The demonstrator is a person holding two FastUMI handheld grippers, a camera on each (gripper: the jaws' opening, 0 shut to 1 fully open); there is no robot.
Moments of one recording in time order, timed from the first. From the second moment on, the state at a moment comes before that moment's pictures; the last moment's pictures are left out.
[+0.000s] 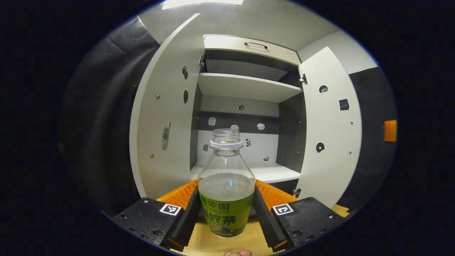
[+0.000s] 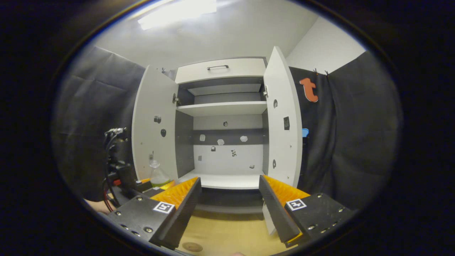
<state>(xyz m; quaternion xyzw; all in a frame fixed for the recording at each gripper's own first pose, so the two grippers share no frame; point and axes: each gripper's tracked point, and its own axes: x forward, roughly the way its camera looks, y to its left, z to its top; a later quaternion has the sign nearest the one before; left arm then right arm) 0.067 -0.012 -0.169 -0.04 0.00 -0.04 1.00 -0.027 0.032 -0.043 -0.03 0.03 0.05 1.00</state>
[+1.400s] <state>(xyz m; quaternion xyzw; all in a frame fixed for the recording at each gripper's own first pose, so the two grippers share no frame) -0.007 -0.060 -0.428 0.04 0.13 -0.13 0.98 0.006 -0.002 -0.125 -0.06 0.10 0.04 0.99</state>
